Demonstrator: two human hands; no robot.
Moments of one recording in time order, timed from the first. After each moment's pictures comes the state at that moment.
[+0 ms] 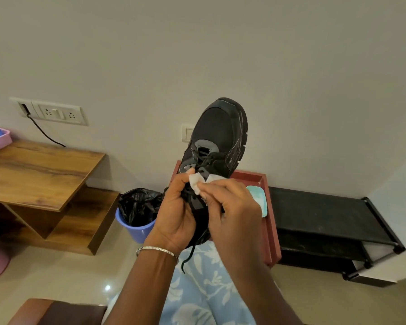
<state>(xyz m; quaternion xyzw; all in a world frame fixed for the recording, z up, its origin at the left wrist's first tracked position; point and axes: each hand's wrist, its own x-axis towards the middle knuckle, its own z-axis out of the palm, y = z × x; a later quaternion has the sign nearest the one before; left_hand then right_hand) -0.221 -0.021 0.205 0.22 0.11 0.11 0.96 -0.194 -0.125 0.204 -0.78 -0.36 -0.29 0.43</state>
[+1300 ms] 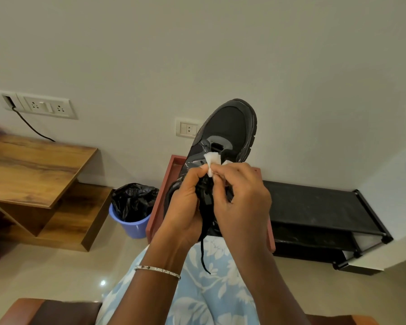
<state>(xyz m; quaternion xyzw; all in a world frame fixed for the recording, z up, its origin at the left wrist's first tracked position) -0.221 -0.040 0.215 0.29 0.20 0.08 0.93 -0.182 -0.130 0.211 -0.80 -0.30 -0.28 0.44</state>
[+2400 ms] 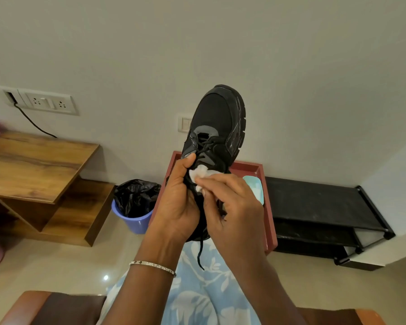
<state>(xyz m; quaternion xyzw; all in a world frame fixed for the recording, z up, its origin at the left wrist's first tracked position) -0.221 -0.026 0.218 0.21 0.16 0.08 0.96 -0.205 -0.135 0.201 -0.78 -0.37 -0.25 0.44</state>
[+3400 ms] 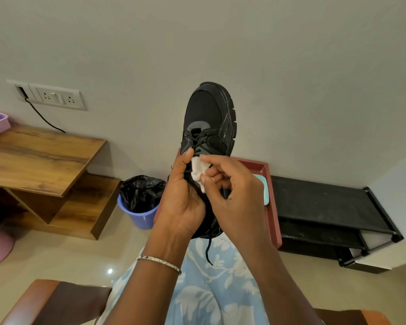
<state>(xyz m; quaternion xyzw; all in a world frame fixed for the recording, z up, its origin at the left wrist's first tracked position) -0.219 -0.019 0.207 0.14 0.13 0.09 0.98 -0.194 -0.124 0.220 -0.77 -0.36 -0.12 0.51</state>
